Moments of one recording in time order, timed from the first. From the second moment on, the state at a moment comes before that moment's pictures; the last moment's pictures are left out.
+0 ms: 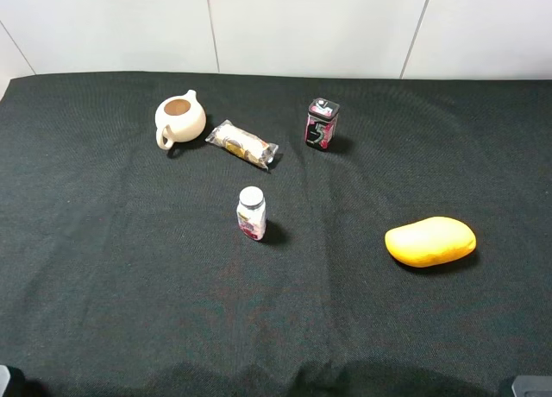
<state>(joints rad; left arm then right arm) -0.02 -0.01 -0.51 0.08 1.04 -0.04 0.03 -0.01 -0.50 0.11 1.02 -0.07</state>
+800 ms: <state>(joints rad) -0.02 -0.01 -0.51 0.08 1.04 -0.04 0.03 -0.01 -0.50 0.13 1.02 -0.03</state>
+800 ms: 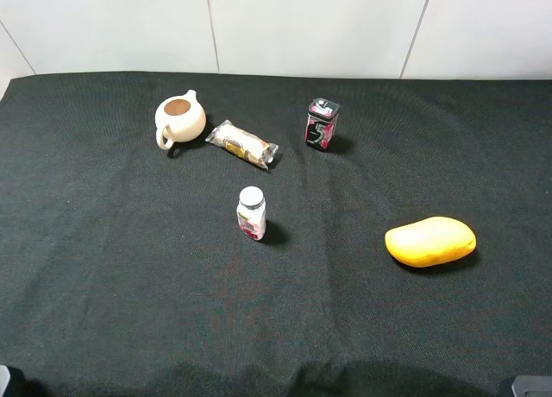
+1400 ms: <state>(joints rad) -0.02 -0.01 -0.51 0.08 1.04 -0.04 0.03 -0.01 -0.50 0.14 1.02 -0.03</state>
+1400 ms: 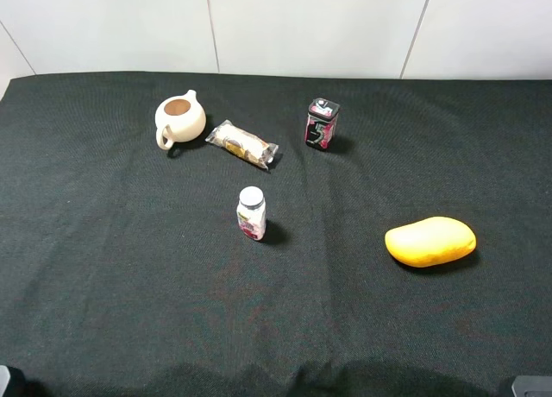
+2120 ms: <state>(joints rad) -0.02 -0.01 -0.51 0.08 1.04 -0.04 0.03 0.49 -0.52 0.23 0.87 -0.07</state>
